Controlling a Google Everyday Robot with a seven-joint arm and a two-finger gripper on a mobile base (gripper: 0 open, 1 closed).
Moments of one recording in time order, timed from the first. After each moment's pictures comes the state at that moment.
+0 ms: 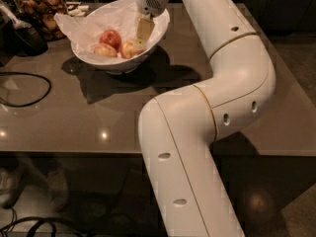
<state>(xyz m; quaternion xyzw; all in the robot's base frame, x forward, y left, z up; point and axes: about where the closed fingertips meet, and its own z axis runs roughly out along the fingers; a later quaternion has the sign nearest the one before) 0.745 0.042 0.923 -0.70 0.68 0.07 0.20</state>
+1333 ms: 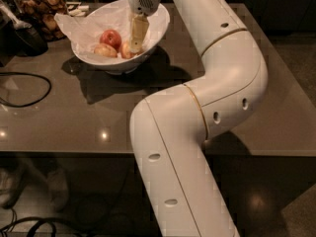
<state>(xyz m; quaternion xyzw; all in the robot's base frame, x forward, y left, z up) 0.744 0.058 0.925 -0.72 0.66 0.05 0.19</state>
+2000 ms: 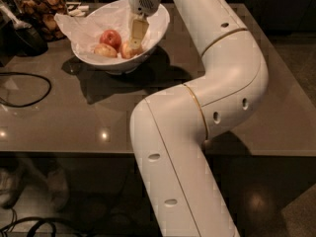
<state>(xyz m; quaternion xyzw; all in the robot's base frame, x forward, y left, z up) 0.744 0.059 0.924 -0.72 0.66 0.05 0.19</state>
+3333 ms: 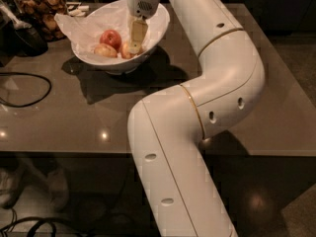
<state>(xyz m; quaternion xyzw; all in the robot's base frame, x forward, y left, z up) 0.745 0.061 0.916 -0.73 0.66 0.05 0.18</state>
